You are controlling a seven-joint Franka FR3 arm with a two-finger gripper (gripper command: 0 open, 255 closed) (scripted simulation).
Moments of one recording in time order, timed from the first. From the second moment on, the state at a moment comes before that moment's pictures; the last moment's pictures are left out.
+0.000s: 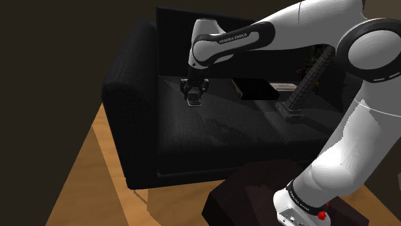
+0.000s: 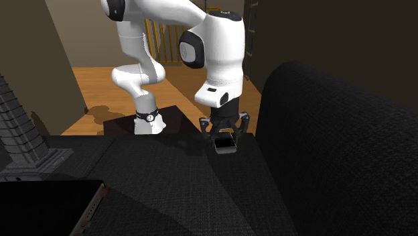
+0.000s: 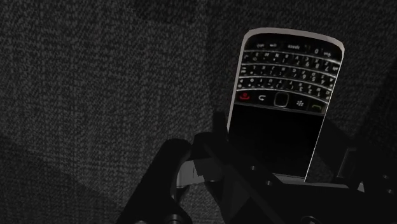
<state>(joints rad) -0.06 0.18 0.27 -1.90 0.00 2.09 0.53</state>
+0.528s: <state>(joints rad) -0.06 0.15 0.27 -1.84 0.01 1.99 0.53</state>
